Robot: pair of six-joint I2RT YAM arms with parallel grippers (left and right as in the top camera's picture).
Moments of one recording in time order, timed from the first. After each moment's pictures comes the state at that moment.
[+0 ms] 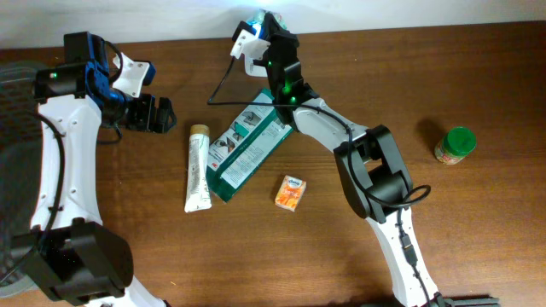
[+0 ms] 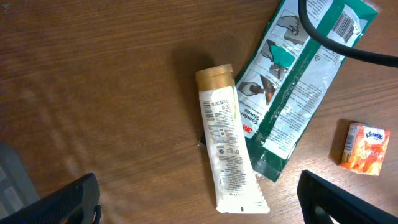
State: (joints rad) left arm 0.12 1.85 1.83 -1.25 0.26 0.30; right arm 0.45 2.46 1.86 0.59 0.32 -1.06
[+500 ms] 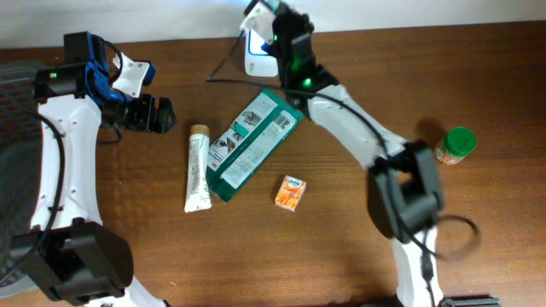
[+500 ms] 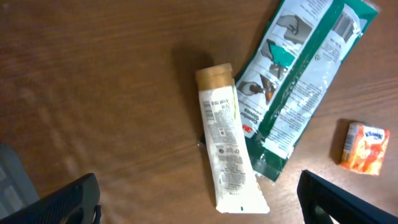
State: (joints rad) left arm 0.12 1.85 1.83 -1.25 0.26 0.30; right arm 0.45 2.16 1.86 0.05 0.37 -0.71
